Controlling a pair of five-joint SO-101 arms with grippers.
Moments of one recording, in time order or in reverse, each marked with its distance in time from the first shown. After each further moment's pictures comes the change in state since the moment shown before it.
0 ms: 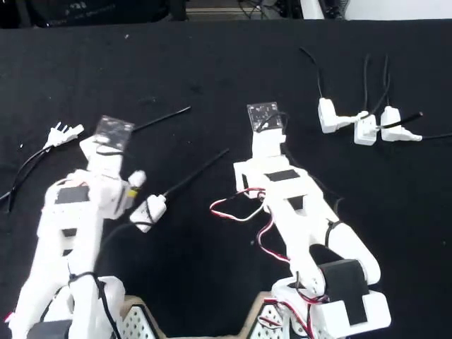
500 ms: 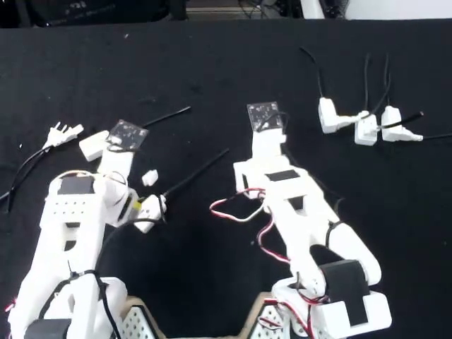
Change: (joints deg) left arm 5.6 0.7 -6.7 17.3 -2.1; right arm 0.0 0.0 0.0 0.0 0.0
